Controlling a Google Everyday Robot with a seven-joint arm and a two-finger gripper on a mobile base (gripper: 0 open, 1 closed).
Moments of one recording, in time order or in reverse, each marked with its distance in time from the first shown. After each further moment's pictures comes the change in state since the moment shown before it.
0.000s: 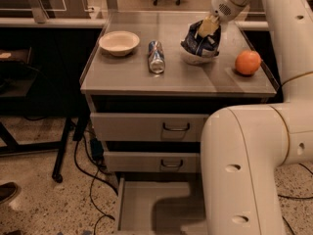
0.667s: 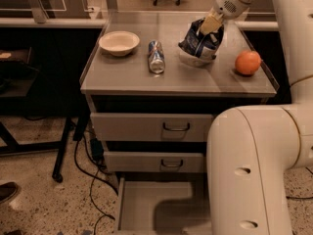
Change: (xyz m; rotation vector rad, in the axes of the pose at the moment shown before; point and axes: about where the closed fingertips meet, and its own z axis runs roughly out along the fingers) arm -0.002 0.003 -0.017 -0.007 -0.051 -0.015
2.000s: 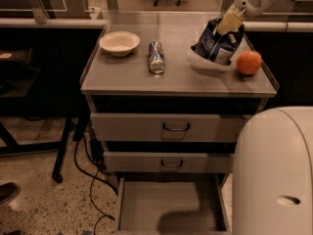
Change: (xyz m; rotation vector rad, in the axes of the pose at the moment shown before) arm 0.031 0.024 -0.057 -0.027 0.036 0.069
